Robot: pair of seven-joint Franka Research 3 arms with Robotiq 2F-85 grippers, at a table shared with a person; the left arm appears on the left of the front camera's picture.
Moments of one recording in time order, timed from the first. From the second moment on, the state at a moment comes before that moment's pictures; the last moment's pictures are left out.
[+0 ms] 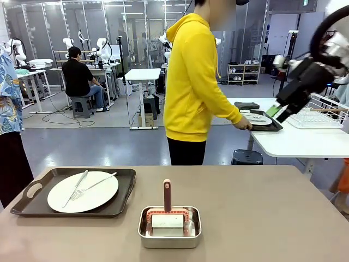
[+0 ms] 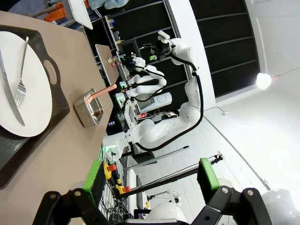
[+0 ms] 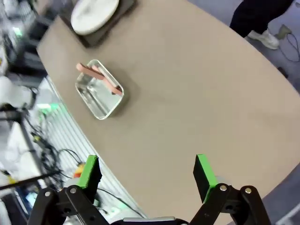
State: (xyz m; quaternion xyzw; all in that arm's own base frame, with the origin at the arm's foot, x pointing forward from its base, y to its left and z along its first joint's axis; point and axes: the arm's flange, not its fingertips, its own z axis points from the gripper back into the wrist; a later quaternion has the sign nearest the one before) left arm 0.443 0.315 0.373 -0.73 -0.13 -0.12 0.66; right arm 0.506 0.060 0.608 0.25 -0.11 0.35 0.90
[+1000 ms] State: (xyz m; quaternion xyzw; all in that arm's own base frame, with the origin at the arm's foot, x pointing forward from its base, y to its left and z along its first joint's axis) left arm 0.443 0.315 0.373 -0.73 -0.13 -0.12 0.66; right arm 0.477 0.212 0.531 0.09 -0.02 0.55 0.83
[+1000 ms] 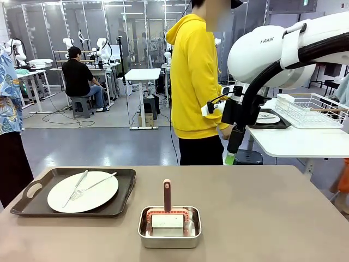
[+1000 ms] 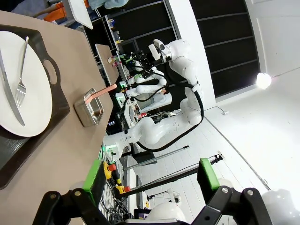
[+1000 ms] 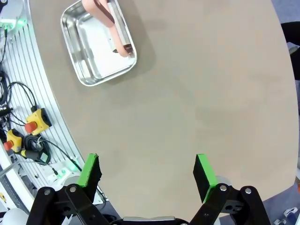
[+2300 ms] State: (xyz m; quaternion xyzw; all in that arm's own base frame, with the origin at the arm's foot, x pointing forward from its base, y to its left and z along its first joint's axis) left arm 0.443 0.315 0.373 -0.73 -0.13 -0.12 0.66; right arm 0.464 0.359 0.525 0.00 -0.01 0.69 0.72
